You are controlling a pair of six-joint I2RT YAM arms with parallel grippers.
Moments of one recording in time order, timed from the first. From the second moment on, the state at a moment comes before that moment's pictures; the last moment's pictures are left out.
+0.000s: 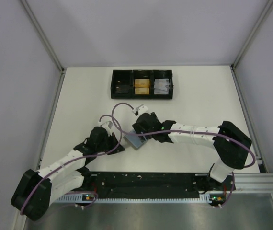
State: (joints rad) left arm -0.50 0.94 0.26 -0.08 0.29 -0.73; right arm 1.03 1.64 1.02 -0.26 0.36 0.28
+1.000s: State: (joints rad) left arm -0.50 0.91 0.25 -0.19 0.21 -0.70; right arm 0.91 1.65 1.02 -0.20 0.12 0.19
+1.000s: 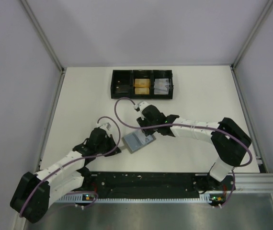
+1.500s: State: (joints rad) left arm -0.50 0.89 0.41 -0.28 0.15 -0.71; right arm 0.87 1.70 0.93 -0.09 0.02 0.27
